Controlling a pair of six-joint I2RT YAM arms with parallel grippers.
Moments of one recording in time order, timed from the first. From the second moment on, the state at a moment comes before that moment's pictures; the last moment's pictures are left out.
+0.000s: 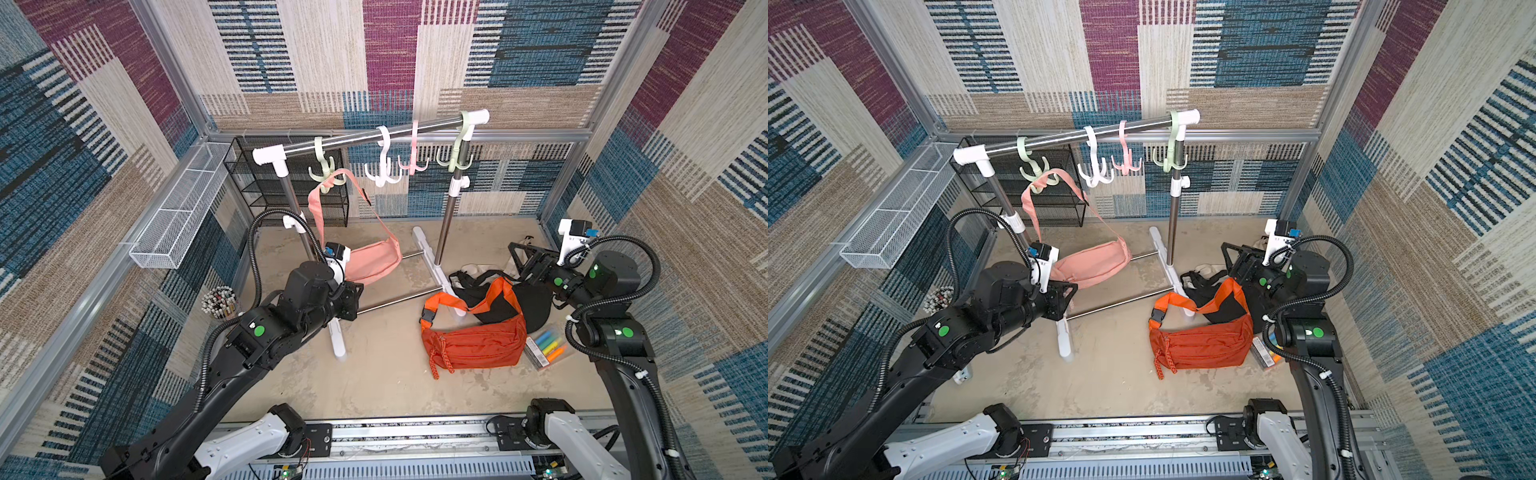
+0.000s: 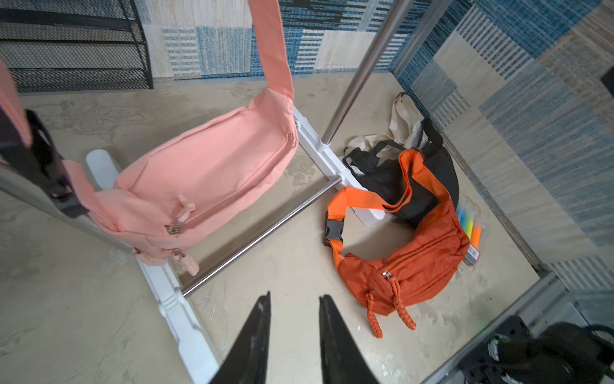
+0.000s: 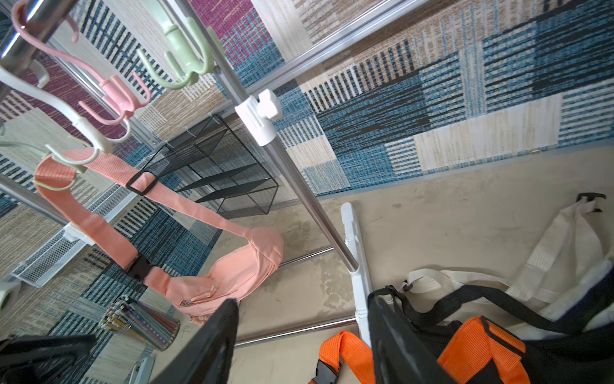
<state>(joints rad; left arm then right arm) -0.67 1.00 1.25 -0.81 -0.12 -0.37 -0.03 0.83 1.02 -0.35 -0.48 0.45</state>
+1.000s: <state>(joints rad) -0.41 1.23 1.66 -1.02 -0.02 -0.34 0.47 1.50 1.40 -0.12 -0.36 0.32</state>
